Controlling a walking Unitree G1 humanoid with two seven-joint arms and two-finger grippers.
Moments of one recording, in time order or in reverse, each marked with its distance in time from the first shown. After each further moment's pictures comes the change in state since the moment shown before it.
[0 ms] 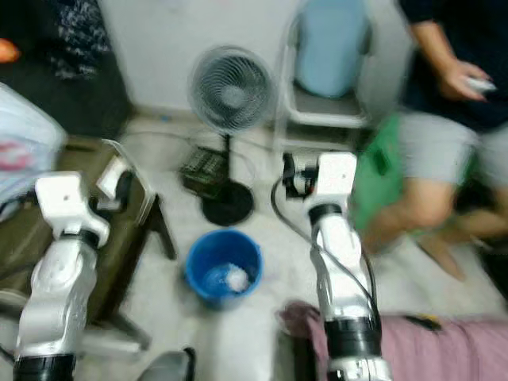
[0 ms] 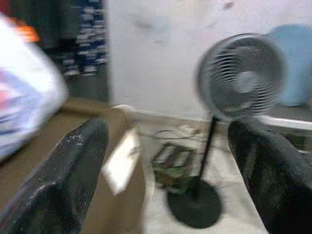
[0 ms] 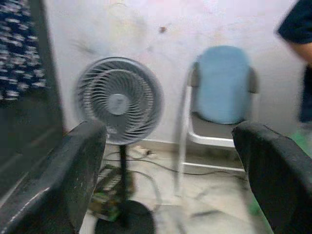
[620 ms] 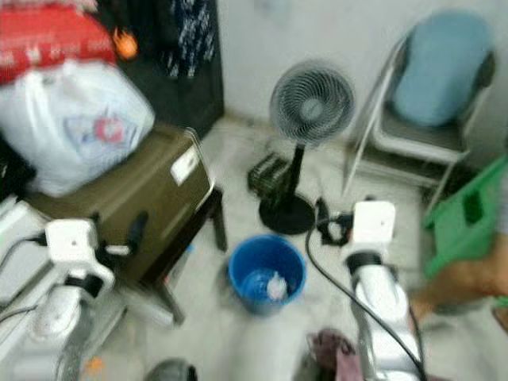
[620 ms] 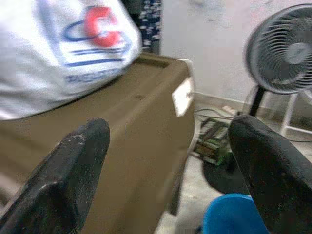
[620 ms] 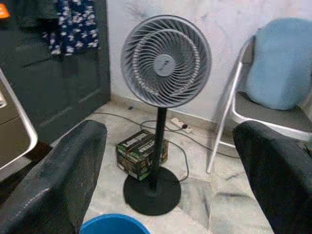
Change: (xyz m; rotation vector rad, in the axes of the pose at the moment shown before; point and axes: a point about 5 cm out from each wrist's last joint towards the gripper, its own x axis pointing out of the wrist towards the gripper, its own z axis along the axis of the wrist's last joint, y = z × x) left arm -0.045 0.002 -0.016 0.020 0.075 -0.104; right arm -0.060 -0.042 -0.017 -0.081 0.134 -0.051
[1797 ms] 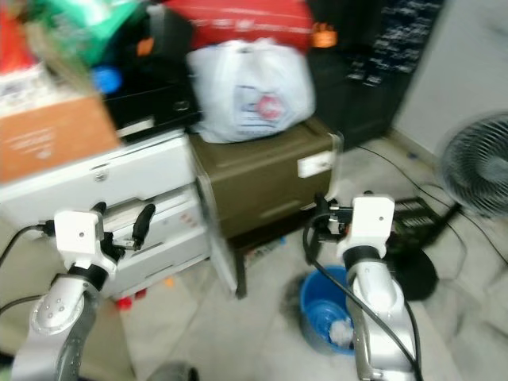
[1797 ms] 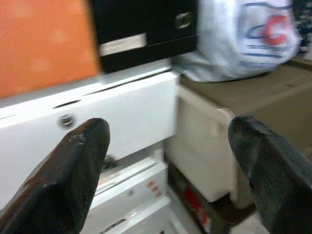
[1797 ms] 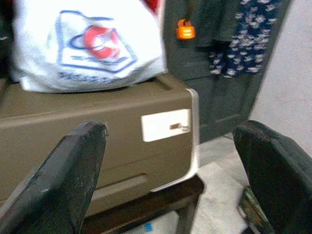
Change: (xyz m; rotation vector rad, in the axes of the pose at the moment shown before) left arm 0.010 -0.008 0.010 0.047 -0.029 -0.053; right arm 0.007 0.013 0.009 0.035 -0.020 0.004
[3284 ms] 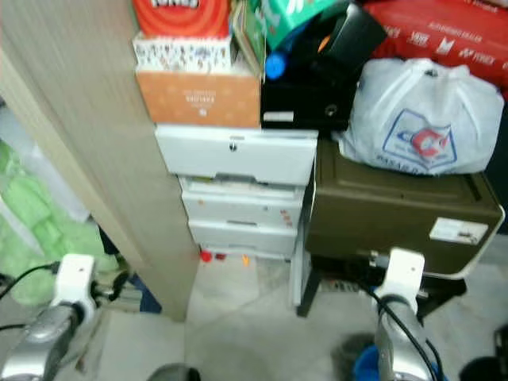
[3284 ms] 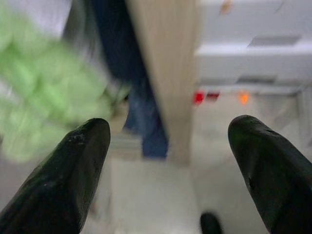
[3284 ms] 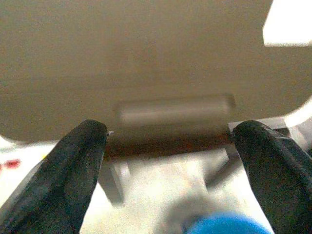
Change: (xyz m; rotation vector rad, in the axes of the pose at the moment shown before) left arm -0.028 0.074 -0.127 0.077 0.628 0.098; right arm -0.036 -0.079 -0.118 0.046 0.514 -0.361
